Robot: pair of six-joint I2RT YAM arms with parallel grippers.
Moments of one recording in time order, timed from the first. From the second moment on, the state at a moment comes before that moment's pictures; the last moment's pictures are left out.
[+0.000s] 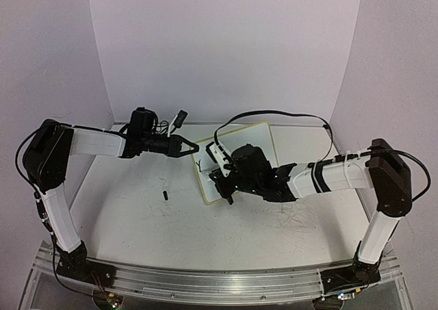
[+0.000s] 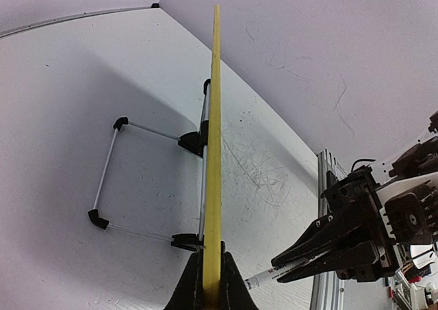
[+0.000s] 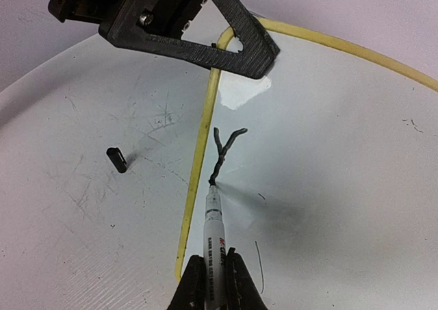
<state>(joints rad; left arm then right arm) -0.47 1.84 1.16 0.23 0.89 -0.28 0.99 1.81 1.12 0.20 0.17 0.05</state>
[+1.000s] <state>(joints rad) -0.48 1.81 1.15 0.19 0.84 -0.28 0.99 1.75 1.06 0.23 0.10 0.07</state>
